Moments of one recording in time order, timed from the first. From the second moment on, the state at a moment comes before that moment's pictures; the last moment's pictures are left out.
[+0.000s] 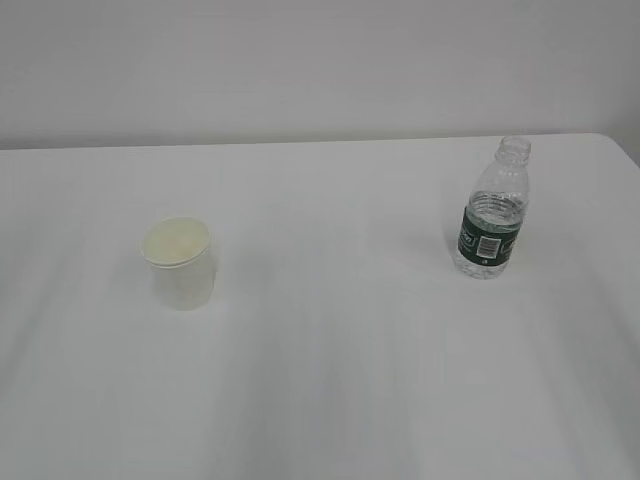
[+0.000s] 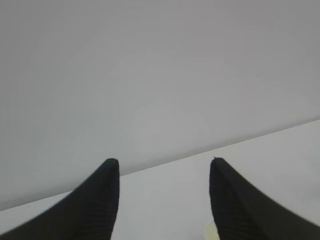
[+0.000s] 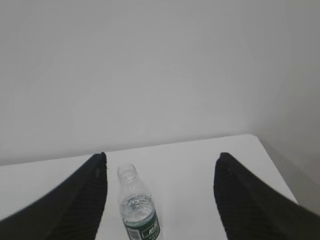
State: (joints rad) left arm -0.21 0.57 -0.69 0.04 0.27 0.04; right arm 0.00 0.47 -0.56 0.10 0.27 0.02
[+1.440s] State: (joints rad) left arm -0.21 0.94 -0.31 -0.04 -0.62 0.03; right arm 0.00 0.74 -0.30 -0.01 -0.25 0.10
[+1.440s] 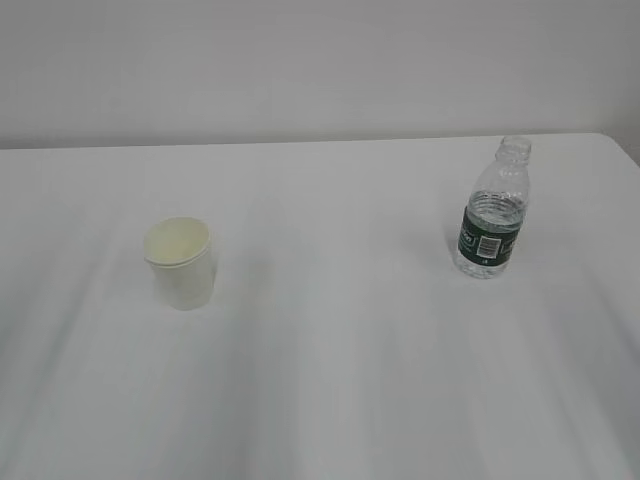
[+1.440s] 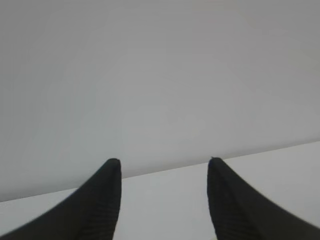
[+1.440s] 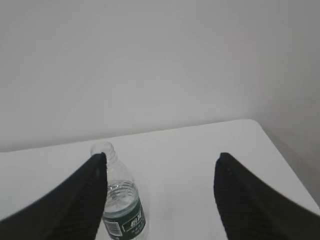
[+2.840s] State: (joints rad) left arm -0.22 1.47 -0.05 0.17 -1.14 -0.12; right arm 0.00 1.10 -0.04 -0.31 -0.91 0.26
